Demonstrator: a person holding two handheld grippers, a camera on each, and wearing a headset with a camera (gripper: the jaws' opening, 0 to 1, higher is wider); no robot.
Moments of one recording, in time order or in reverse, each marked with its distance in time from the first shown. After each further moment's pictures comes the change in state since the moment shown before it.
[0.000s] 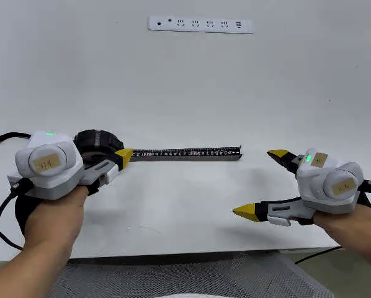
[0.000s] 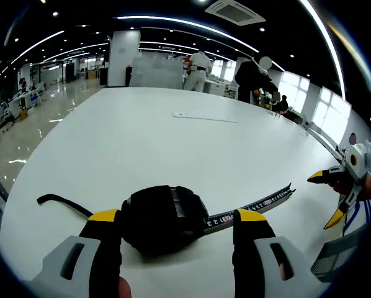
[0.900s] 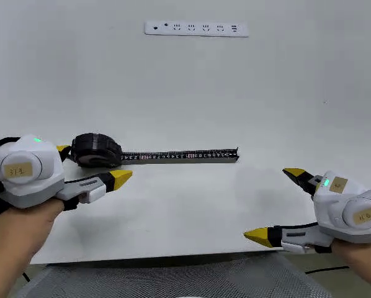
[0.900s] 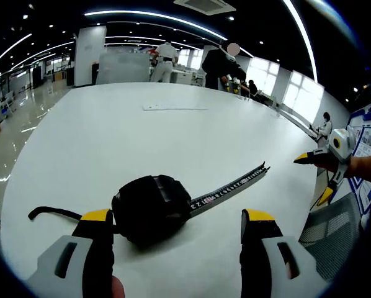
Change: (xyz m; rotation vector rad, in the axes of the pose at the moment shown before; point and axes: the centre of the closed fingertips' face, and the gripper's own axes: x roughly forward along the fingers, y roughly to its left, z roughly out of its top) left arm -0.017 -0.013 -0.009 0.122 0.071 -0.208; right arm -0.034 0.020 -0.021 0.041 0.027 -0.041
